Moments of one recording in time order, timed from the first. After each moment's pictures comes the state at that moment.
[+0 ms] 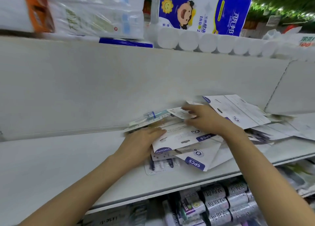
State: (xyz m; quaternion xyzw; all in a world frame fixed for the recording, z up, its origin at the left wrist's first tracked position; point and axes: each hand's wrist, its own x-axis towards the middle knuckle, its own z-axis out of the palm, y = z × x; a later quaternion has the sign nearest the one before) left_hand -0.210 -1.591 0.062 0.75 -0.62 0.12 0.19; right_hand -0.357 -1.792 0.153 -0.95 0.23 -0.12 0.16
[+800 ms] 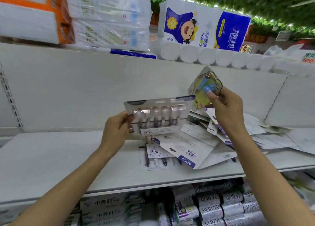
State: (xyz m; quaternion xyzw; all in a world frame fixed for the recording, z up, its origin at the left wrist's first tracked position) left_hand -0.215 -1.549 0.095 0.67 -0.39 0.09 0.63; right_hand -0.407 -1.782 0.190 -0.78 0.12 -0.51 0.35
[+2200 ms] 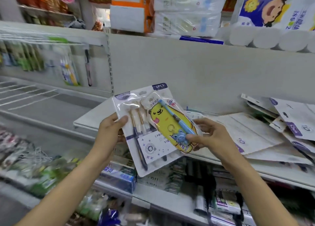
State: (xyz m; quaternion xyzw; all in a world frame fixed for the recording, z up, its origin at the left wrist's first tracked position) left_hand -0.330 -1.379 0.072 0.65 -0.06 0.04 0.76; right_hand -0.405 -1.657 0.088 -0.79 0.02 -0.13 0.60
